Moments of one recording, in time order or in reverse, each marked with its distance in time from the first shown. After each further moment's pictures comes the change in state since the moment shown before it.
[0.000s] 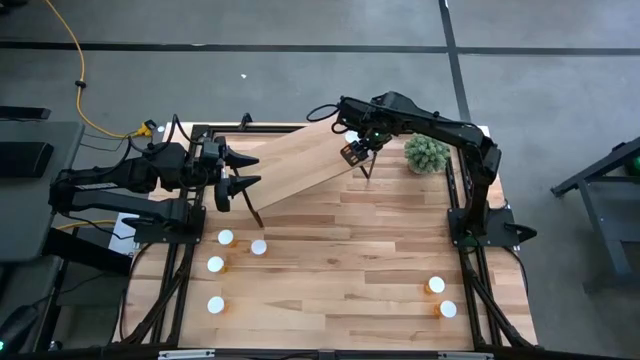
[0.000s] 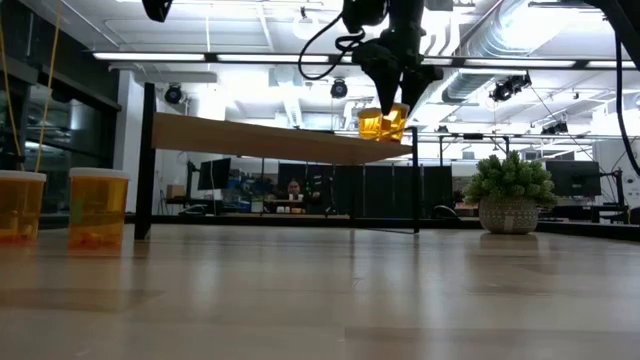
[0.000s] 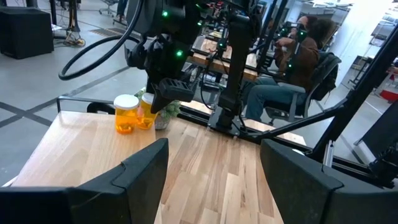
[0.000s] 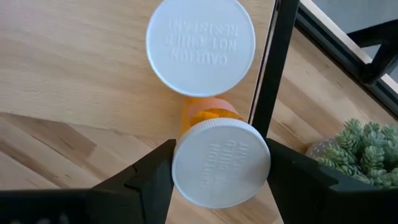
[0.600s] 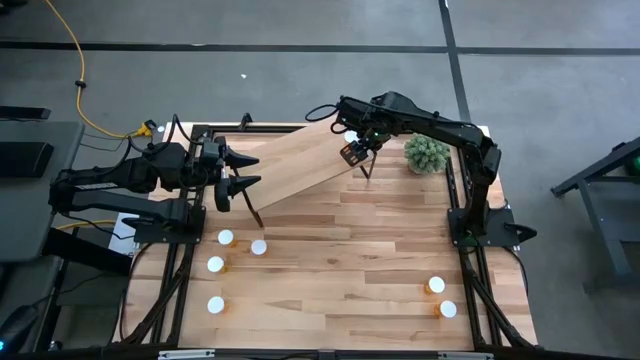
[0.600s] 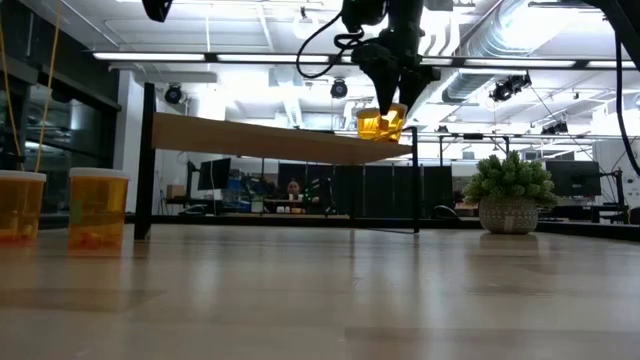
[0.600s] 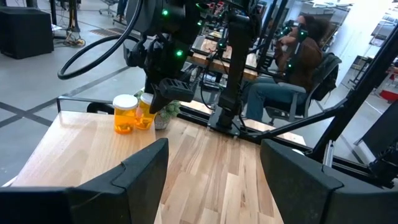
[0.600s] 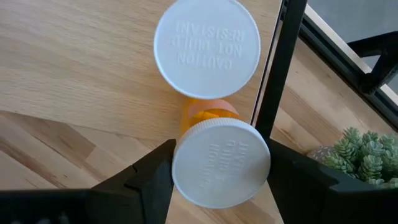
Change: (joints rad) left arm 0.000 0.000 0.000 0.000 0.002 0.000; right arm 0.000 0.000 0.000 0.016 0.005 -0.028
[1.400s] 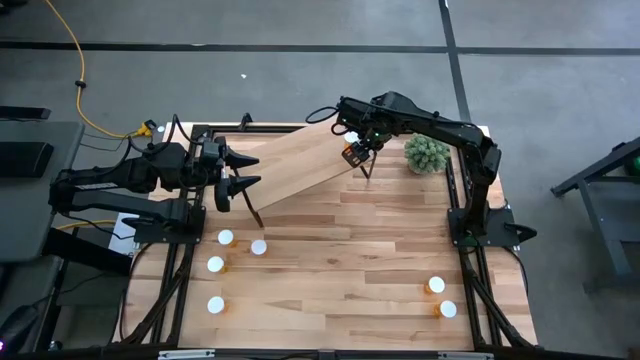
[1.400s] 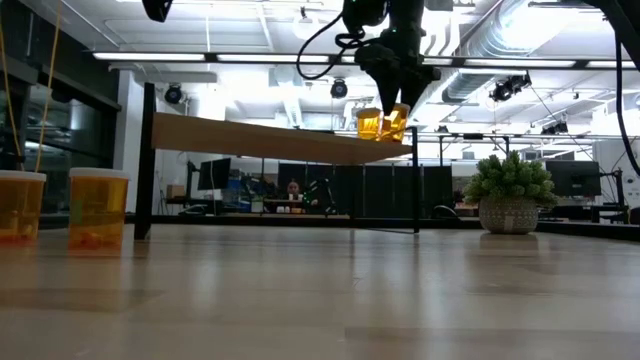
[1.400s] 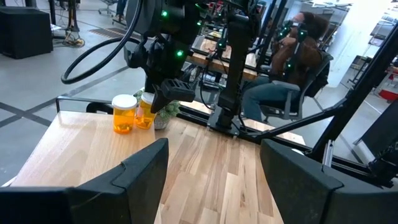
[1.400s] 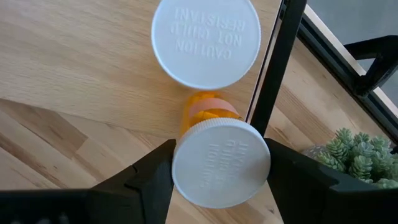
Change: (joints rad) left arm 0.000 0.000 0.000 0.000 0.001 0.000; right arm 0.001 0.000 0.000 -0.019 0.004 -0.042
